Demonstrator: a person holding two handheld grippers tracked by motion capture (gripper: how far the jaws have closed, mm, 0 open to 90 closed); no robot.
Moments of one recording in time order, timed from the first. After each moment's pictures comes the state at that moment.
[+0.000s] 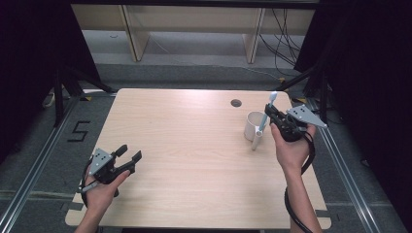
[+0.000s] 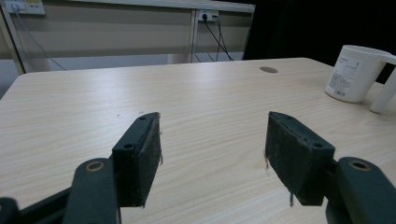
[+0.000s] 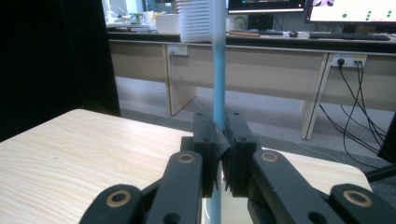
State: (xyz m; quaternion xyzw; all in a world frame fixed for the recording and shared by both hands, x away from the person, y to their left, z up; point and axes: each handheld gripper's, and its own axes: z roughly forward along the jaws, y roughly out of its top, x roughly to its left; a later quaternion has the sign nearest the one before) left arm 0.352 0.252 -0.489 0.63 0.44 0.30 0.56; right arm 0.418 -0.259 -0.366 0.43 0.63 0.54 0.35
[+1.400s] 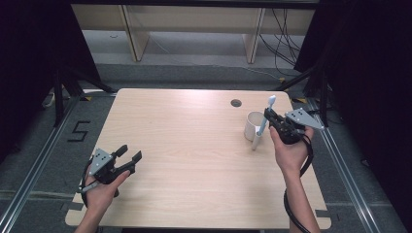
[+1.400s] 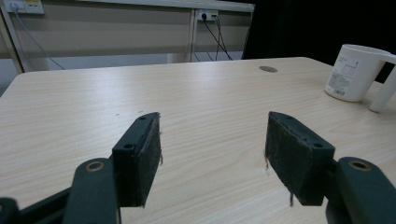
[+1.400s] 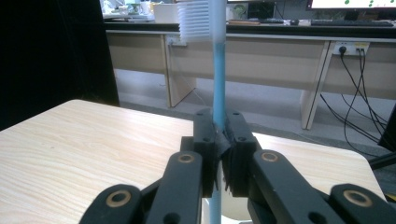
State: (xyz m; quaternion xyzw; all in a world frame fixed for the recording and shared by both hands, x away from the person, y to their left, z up) left arm 0.354 0.252 -0.491 0.63 0.43 0.30 0.57; right arm 0.421 -0.261 -0.380 0.44 0.64 0.53 0.34
